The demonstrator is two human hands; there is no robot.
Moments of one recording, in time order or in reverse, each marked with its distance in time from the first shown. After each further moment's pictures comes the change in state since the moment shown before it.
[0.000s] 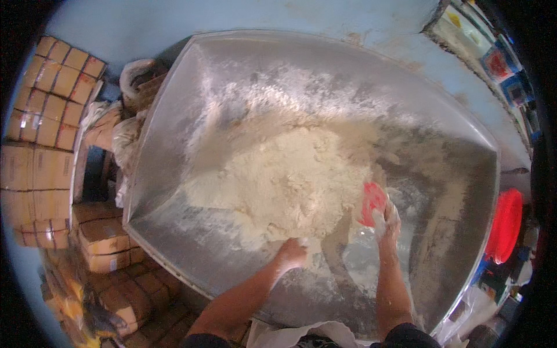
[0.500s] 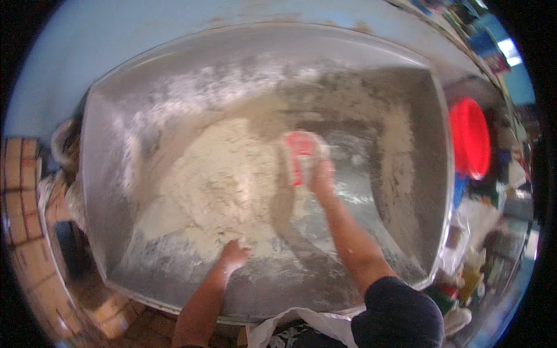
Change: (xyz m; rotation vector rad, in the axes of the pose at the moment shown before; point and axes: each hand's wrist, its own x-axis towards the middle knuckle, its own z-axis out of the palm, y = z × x) left_hand -0.012 -0.040 -0.015 0.227 -0.178 -0.124; right_hand 0.042 -0.029 0.030 0.694 0.100 0.291
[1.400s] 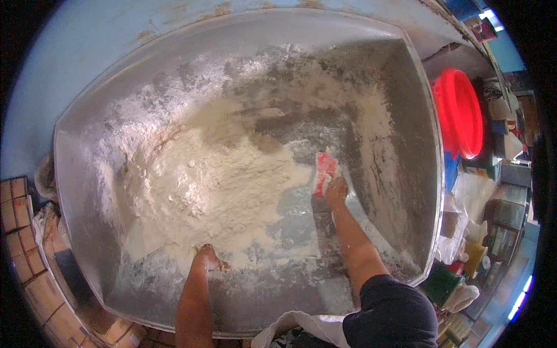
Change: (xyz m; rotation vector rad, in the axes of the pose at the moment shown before) left_hand 0.037 0.021 -0.038 0.350 -0.308 -0.263; right_hand 0.021 0.089 -0.218 -1.293 0.279 0.374
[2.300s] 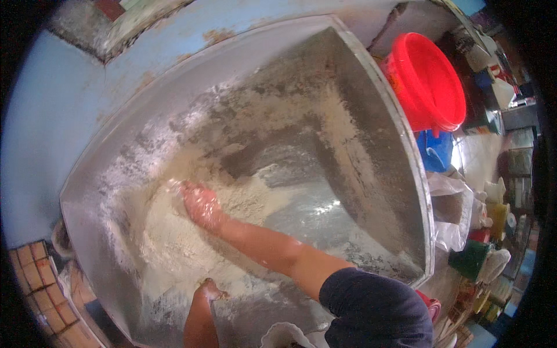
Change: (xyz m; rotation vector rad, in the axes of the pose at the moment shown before) left_hand 0.035 -0.022 0.019 0.199 -0.126 -0.098; right_hand -0.080 -0.268 0.004 0.320 0.495 -1.109
